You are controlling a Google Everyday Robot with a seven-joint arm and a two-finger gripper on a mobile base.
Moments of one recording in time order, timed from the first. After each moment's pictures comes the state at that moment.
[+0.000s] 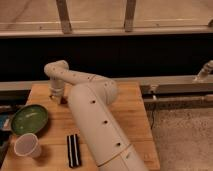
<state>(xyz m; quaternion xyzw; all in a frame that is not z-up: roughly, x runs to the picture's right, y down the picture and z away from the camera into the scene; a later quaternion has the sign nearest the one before) -0.309 0.092 0.931 -0.44 -0.05 0.15 0.89</state>
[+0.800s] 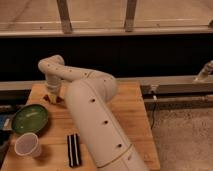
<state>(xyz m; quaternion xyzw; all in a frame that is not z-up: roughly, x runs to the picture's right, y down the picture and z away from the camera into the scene) -0.320 0.045 0.891 -0.39 -0.04 0.13 0.91</state>
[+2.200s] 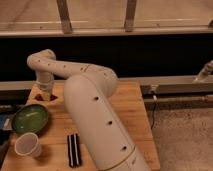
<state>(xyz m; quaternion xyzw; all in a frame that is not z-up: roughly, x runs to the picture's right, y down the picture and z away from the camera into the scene) -0.342 0.059 0.848 -0.40 -0.08 0.04 0.91</state>
